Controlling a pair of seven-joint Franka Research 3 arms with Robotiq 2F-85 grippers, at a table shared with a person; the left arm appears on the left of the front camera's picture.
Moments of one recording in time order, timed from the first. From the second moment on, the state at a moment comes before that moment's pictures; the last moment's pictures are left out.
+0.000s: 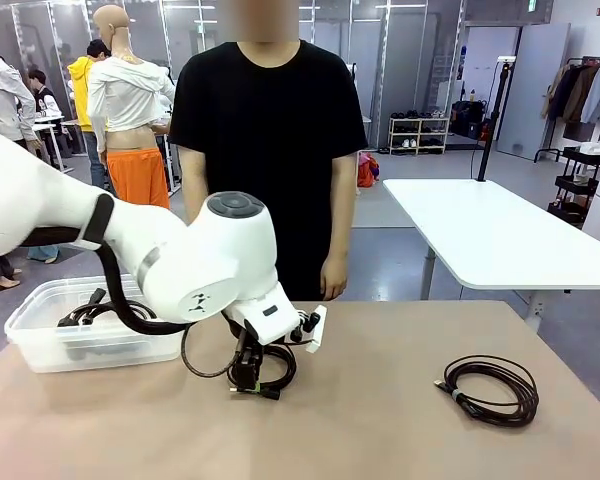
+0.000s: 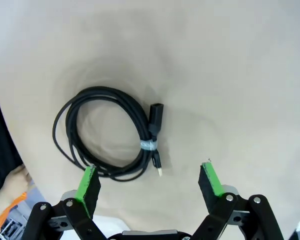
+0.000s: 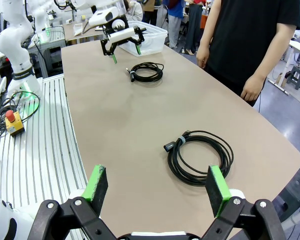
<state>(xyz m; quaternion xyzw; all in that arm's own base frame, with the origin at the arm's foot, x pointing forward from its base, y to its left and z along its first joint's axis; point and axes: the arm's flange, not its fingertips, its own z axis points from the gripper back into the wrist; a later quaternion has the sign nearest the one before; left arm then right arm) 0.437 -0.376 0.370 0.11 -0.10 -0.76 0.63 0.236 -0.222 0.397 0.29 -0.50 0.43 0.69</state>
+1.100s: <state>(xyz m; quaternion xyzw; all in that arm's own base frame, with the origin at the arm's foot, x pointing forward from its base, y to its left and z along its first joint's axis) 0.487 -0.378 0.305 0.07 -0.02 -0.75 0.66 0.236 -0.222 0.397 0.29 -0.50 0.43 0.69</state>
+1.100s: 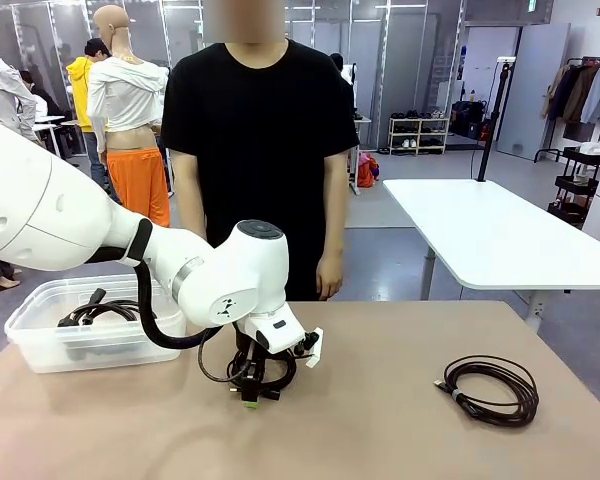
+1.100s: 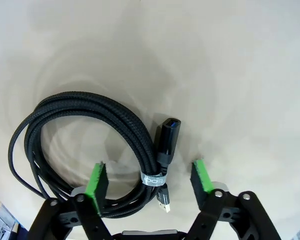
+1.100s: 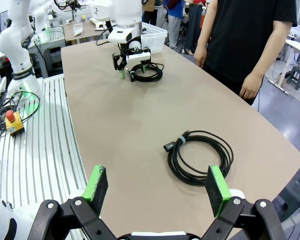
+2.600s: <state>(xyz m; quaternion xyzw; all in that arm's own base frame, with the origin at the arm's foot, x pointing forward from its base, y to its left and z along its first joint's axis) 0.459 -0.338 0.467 0.07 -0.05 -0.76 0.65 0.236 -0.222 0.396 0.29 -0.50 0.43 0.69</state>
